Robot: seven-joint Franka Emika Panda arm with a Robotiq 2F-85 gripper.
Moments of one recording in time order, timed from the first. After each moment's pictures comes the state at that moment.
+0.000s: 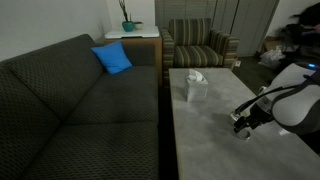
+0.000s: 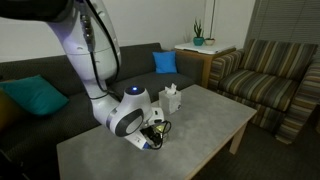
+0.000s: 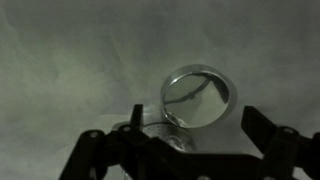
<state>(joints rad) -0.08 1.45 0.10 -1.52 -0.15 3.20 -0.05</state>
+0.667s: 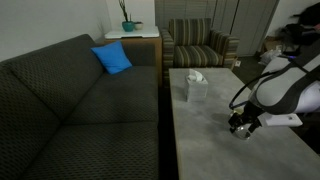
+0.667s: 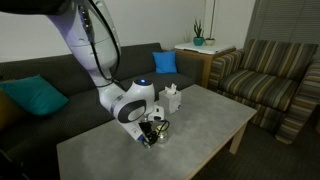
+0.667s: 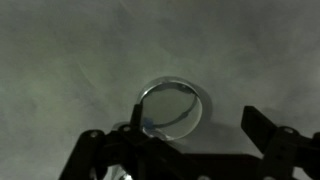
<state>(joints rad) -0.04 1.43 0.12 -1.45 -0.01 2.94 0.02</state>
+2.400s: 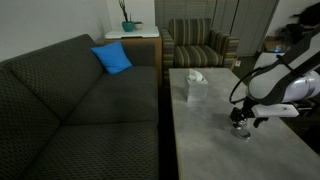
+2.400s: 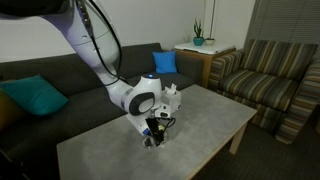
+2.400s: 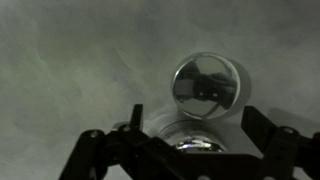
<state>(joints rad) 0.06 1.47 -0.02 -1.29 0.05 2.74 0.17</state>
